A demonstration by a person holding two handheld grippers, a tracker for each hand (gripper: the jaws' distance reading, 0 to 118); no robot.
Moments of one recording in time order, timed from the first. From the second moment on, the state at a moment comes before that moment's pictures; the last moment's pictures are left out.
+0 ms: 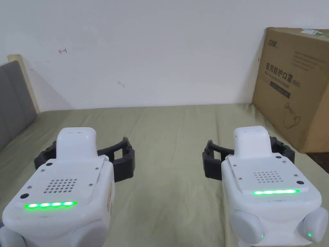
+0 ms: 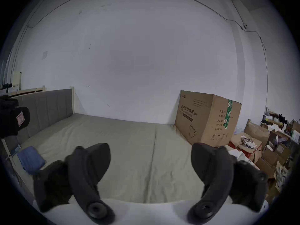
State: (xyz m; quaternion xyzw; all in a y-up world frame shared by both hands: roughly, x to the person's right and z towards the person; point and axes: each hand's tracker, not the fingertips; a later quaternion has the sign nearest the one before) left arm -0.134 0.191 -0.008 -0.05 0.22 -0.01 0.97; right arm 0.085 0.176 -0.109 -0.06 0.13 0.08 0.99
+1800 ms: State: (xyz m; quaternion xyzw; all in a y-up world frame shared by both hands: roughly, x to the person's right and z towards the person) left arm -0.126 0.192 -0.028 -0.15 0.22 0.01 0.96; right arm 0.088 0.181 -0.131 -0.08 0.14 0.05 0.99
